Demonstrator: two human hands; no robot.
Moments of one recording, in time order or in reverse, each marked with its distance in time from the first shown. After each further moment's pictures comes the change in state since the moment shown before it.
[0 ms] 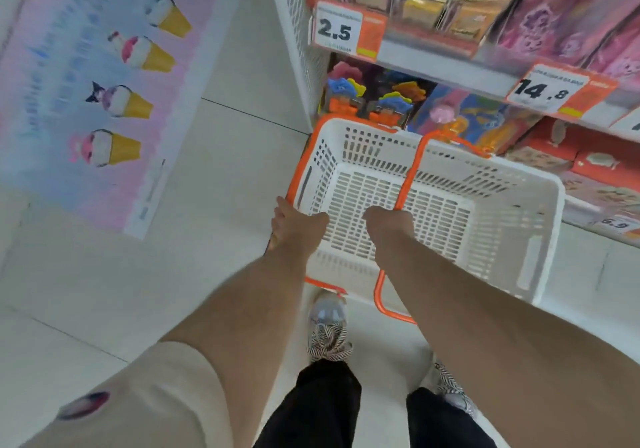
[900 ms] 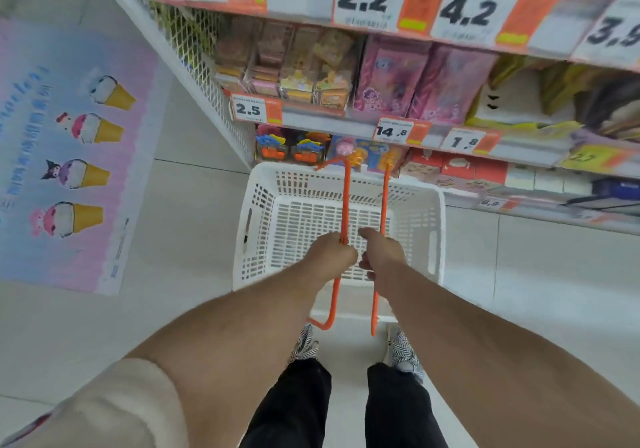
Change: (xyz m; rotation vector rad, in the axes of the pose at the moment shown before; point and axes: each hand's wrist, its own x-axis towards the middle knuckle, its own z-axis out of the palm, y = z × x) left_hand -0.181 0.095 0.028 0.217 -0.474 0.344; right_hand -0.098 -0.012 -0.144 0.166 0.037 0.093
